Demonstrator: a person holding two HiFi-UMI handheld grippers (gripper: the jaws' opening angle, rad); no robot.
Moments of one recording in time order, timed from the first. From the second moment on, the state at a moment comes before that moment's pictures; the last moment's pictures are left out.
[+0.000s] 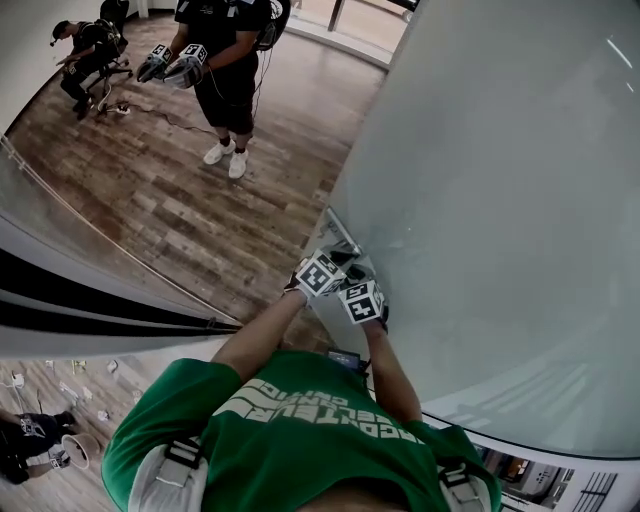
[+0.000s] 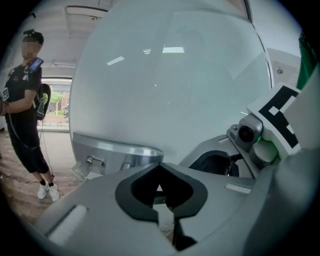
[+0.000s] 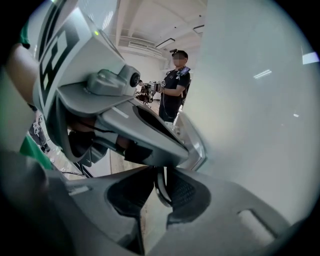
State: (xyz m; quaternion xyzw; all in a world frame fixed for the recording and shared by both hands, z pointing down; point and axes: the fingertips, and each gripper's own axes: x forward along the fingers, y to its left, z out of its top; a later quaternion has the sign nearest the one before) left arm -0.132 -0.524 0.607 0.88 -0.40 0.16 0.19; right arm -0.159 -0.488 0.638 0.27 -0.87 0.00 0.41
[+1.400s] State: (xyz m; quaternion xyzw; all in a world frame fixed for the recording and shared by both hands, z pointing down) left arm -0.065 -0.655 0.635 0.87 -0.41 0.22 0.15; right arm -0.094 -0.608 0.654 0.33 -0.87 0.07 0.36
